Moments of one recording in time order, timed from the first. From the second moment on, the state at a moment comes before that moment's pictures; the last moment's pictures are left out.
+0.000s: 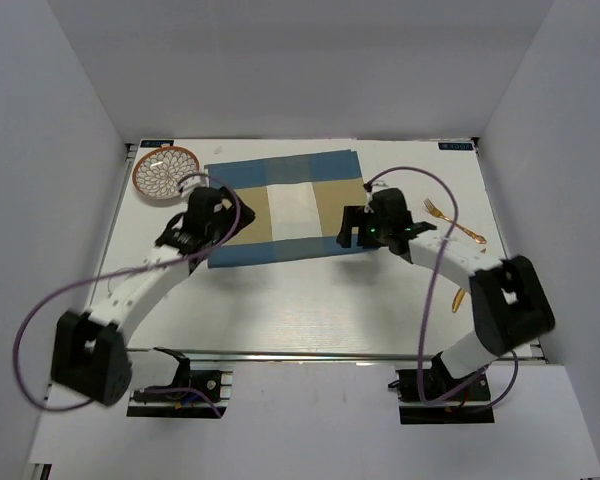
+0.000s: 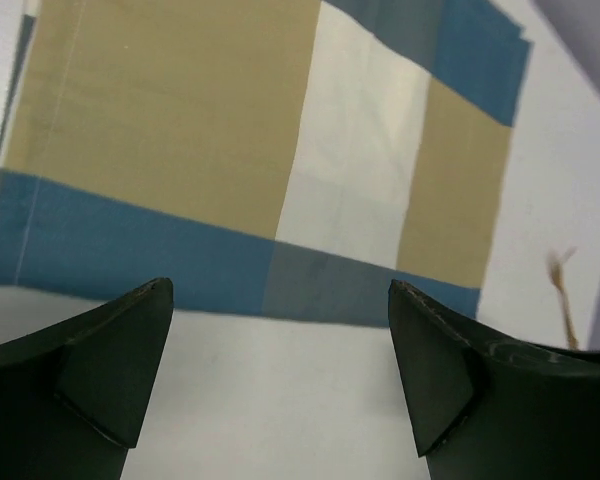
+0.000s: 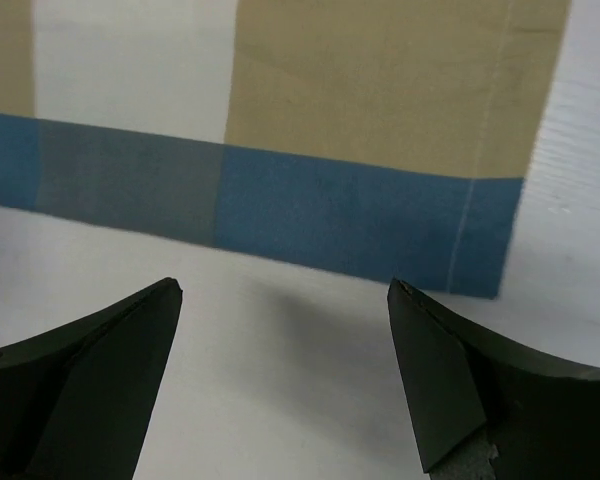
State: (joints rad) left arm -0.38 1.13 0.80 -0.22 -0.20 -0.86; right arm 0.44 1.45 0.87 -0.09 -0.11 0.31
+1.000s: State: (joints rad) left arm -0.38 2.04 1.46 -0.56 -0.16 -0.69; right arm 0.41 1.81 1.04 -0.08 -0.03 0.46
